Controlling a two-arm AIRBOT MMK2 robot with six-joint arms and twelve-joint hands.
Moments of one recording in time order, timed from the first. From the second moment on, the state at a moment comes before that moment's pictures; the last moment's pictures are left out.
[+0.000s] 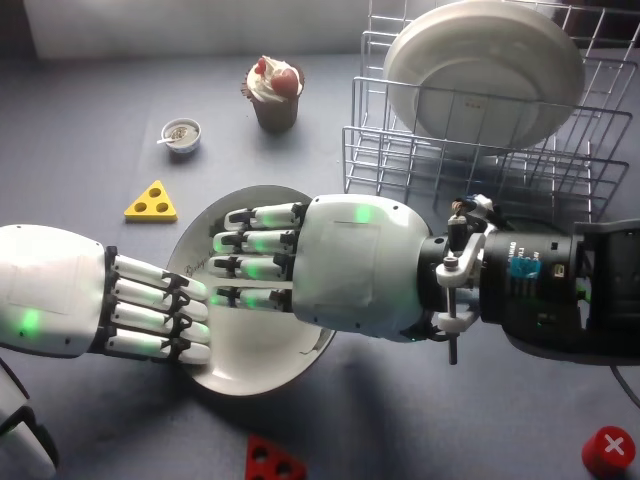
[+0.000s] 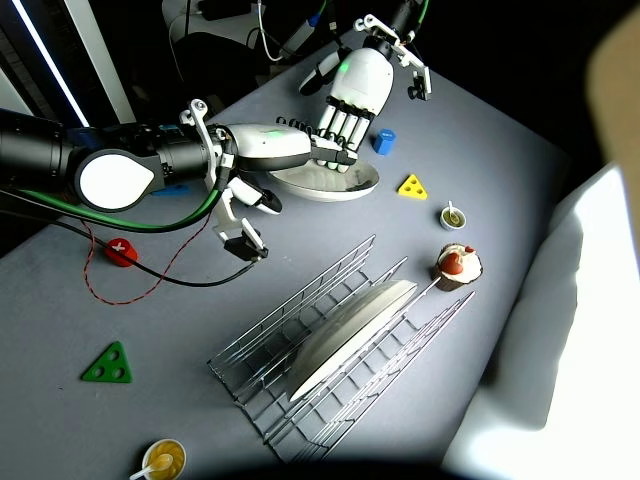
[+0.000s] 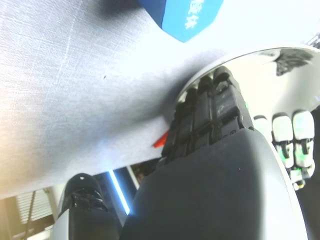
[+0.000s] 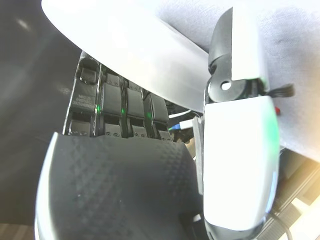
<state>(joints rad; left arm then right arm) 0.70 -1.06 1.57 1.57 -1.04 0.13 -0.46 -1.37 1.18 -0.54 0.42 -1.20</state>
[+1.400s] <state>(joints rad) 0.64 -0.92 1.58 1.27 -1.14 0.12 -0.45 -1.14 0.92 -0.26 0.39 -1.30</state>
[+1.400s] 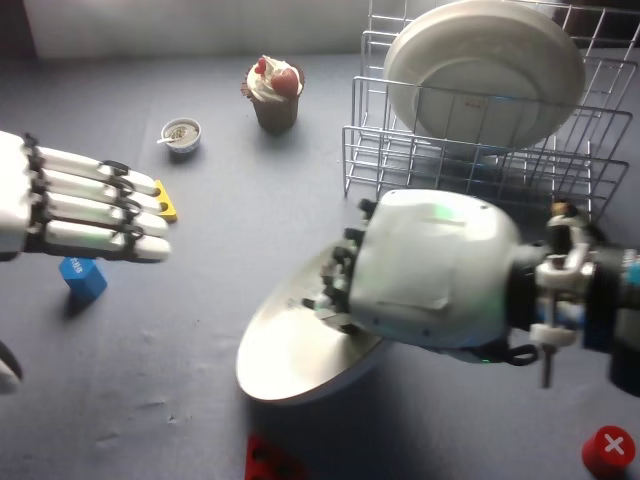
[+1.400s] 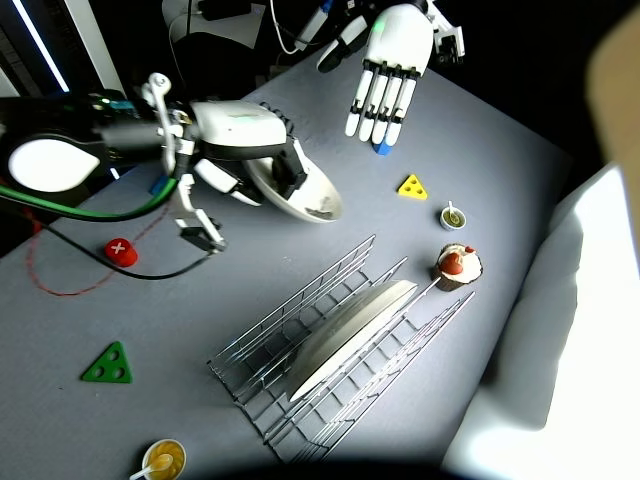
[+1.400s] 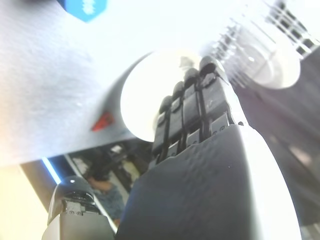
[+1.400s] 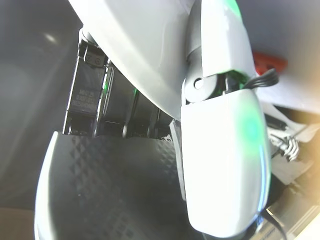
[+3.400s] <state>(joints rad) 0.53 -0.86 1.58 1.25 -1.22 0.05 0.07 -0.81 0.88 0.49 0.03 -1.10</state>
